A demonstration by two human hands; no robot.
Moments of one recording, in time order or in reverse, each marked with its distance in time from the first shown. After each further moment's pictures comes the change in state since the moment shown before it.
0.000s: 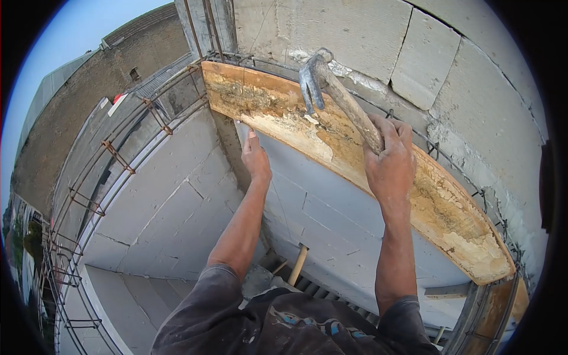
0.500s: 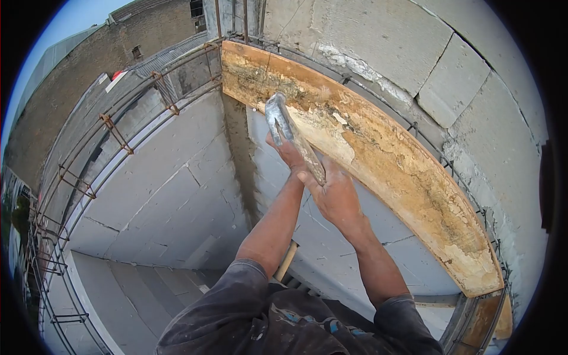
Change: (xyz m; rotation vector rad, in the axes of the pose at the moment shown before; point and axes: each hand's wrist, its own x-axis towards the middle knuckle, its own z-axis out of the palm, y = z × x) left_hand -0.002 -0.084 0.061 0.198 0.243 0.481; right_hand -0.056 -0.052 0.079 0.388 -0.576 -0.074
